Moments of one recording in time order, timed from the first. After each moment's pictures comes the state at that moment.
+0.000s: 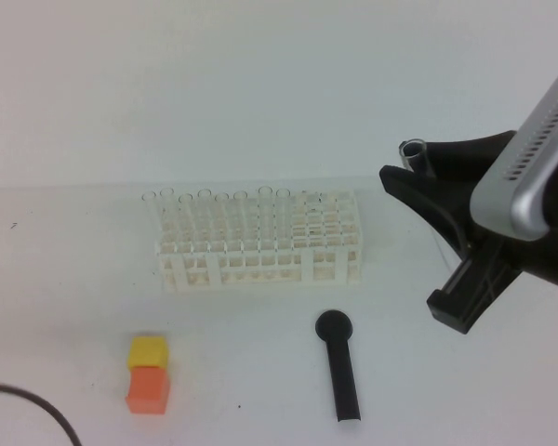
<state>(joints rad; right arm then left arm) 0.79 1.10 -0.85 -0.63 0.00 0.29 0.05 0.44 -0.24 -1.53 0.14 1.72</state>
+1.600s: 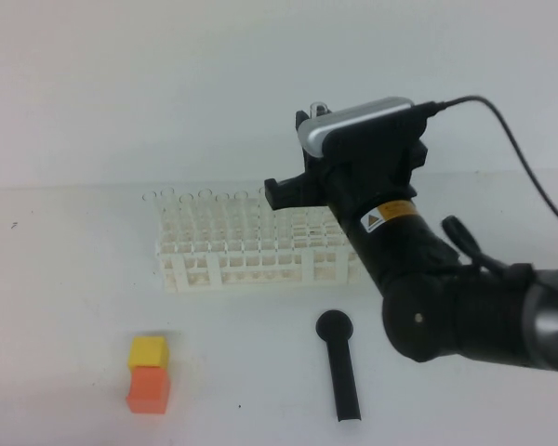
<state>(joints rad) 0.79 1.88 -1.09 0.55 -0.88 -0.41 0.07 -0.02 0.00 -0.15 0.37 0.10</state>
